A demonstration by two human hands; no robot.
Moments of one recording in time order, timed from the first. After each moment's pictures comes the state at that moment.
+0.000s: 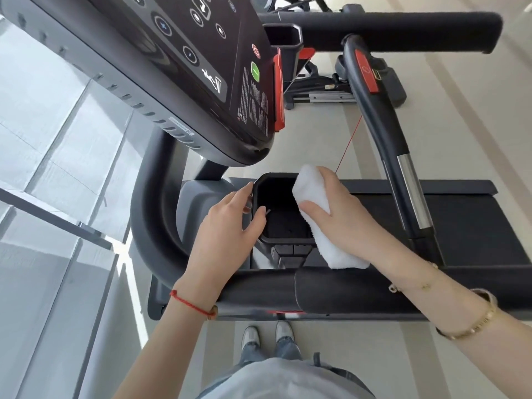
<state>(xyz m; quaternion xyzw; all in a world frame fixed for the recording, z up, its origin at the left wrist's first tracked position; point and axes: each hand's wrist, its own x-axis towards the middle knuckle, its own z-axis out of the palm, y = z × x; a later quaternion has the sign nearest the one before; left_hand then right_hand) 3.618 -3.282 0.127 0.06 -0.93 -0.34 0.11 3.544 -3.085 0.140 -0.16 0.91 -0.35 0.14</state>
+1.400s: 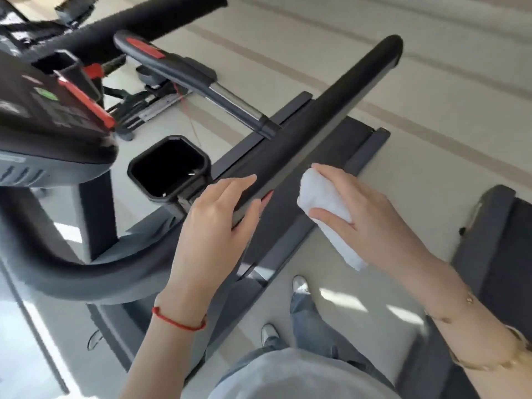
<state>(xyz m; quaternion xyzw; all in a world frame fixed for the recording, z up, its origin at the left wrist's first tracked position) 3.716 -3.234 0.172 -0.37 -0.86 -0.35 0.03 3.839 -3.038 0.168 0.15 0.93 -0.33 -0.11</state>
